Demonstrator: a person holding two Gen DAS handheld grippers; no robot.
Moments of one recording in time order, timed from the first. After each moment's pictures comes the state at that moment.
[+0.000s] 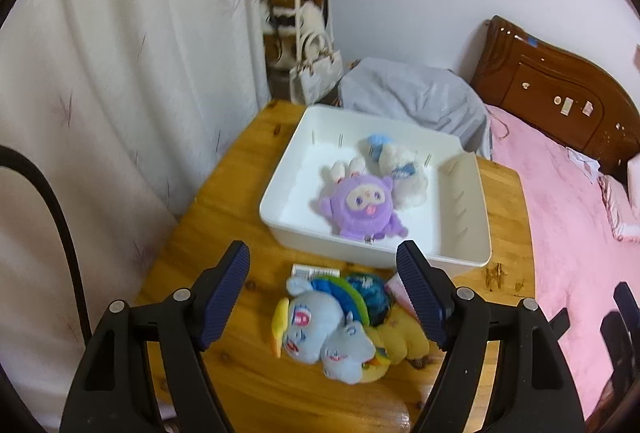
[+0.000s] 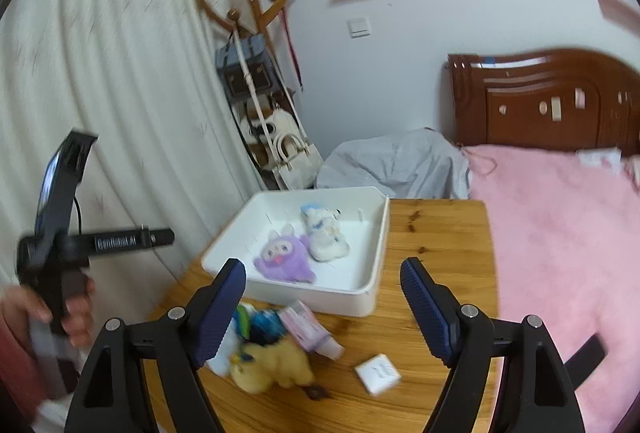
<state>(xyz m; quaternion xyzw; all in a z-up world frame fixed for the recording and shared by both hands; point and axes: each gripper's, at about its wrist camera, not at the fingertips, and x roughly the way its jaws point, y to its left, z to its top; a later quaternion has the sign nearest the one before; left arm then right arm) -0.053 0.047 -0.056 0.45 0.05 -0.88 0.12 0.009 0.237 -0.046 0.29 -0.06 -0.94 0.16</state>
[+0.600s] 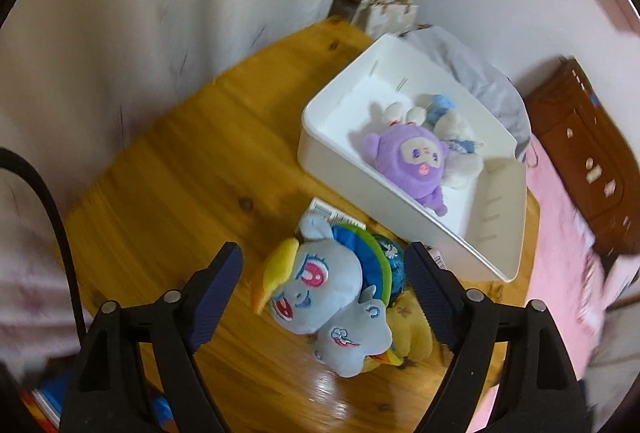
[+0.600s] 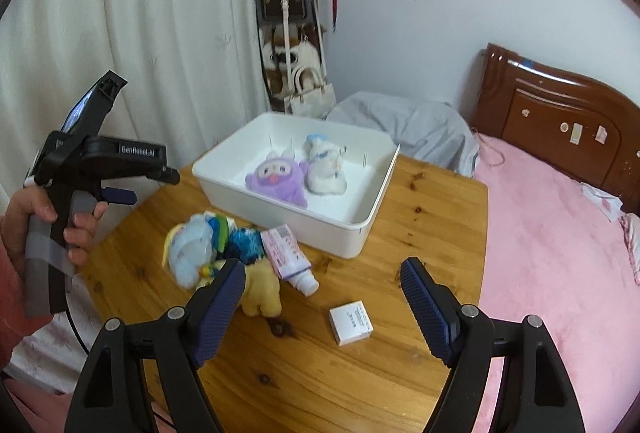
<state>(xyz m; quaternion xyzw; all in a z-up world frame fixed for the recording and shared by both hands) -0.044 -0.009 -0.135 0.51 0.26 -0.80 0.18 0.019 0.214 -0.087 0.36 0.07 -0.91 0.18</state>
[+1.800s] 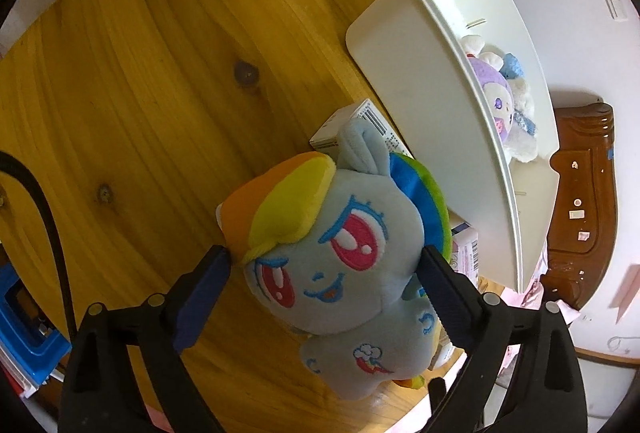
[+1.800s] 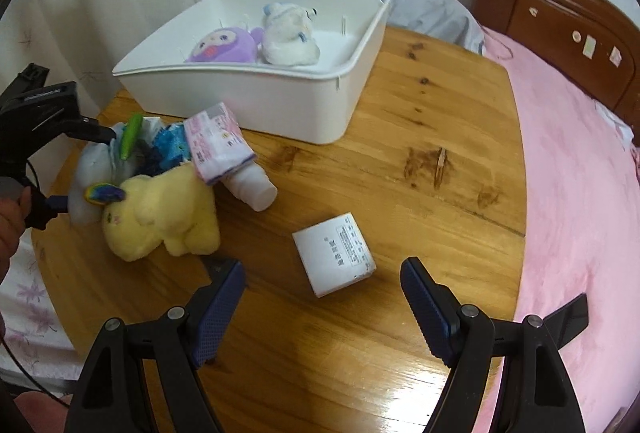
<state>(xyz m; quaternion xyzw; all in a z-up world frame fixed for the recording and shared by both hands) -0.042 -0.026 -0.236 0.58 0.43 -0.67 0.16 -0.037 0.218 -0.216 0.52 0.06 -0.84 0.13</state>
